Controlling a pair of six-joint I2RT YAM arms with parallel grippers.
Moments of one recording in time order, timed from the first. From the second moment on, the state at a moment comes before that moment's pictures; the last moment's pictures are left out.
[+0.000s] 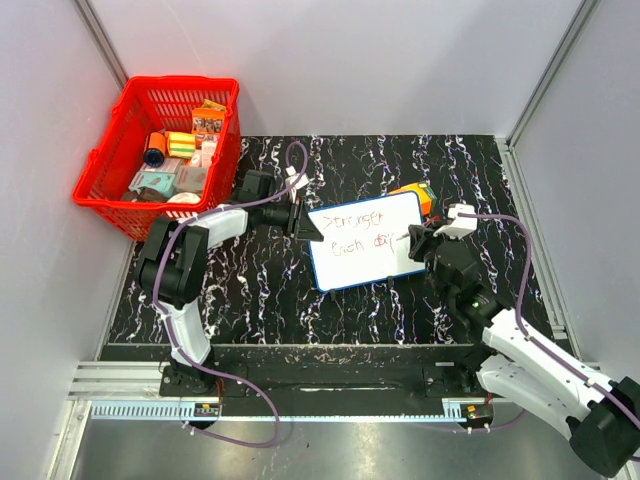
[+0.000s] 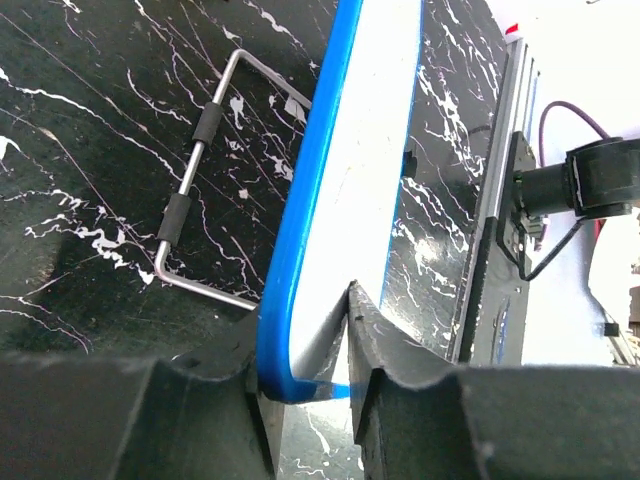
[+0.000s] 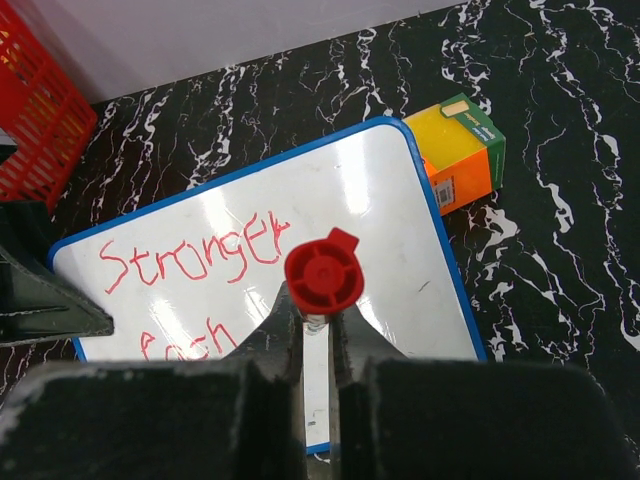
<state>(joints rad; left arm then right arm) -0.31 1.88 1.14 -0.05 1.04 -0.12 0.63 0.79 0.51 0.14 0.53 0.41</state>
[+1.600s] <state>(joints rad) -0.35 0.85 0.69 0.13 0.26 -0.28 0.63 0.42 0.08 -0.23 0.00 1.40</state>
